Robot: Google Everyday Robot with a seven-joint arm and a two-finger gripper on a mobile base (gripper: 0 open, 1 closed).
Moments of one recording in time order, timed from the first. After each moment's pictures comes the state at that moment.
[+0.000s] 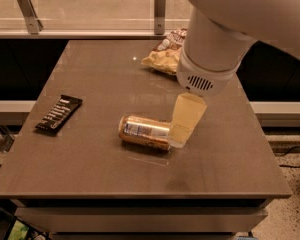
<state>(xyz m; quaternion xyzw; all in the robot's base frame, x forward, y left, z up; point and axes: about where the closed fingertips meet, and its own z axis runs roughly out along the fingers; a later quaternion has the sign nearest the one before) 0.448 -0.084 0.930 -0.55 0.82 -0.08 0.15</state>
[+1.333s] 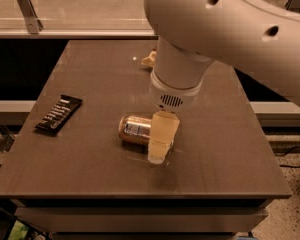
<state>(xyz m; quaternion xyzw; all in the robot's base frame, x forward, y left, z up) 0.446 -0.034 0.875 -0.62 0.77 -0.01 0.11</state>
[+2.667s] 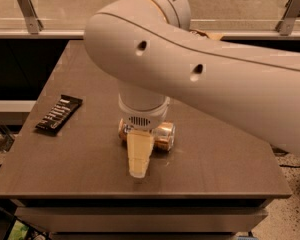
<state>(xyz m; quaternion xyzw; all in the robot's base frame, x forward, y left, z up) 0.435 0.002 0.847 -0.63 0.77 -0.07 0.07</state>
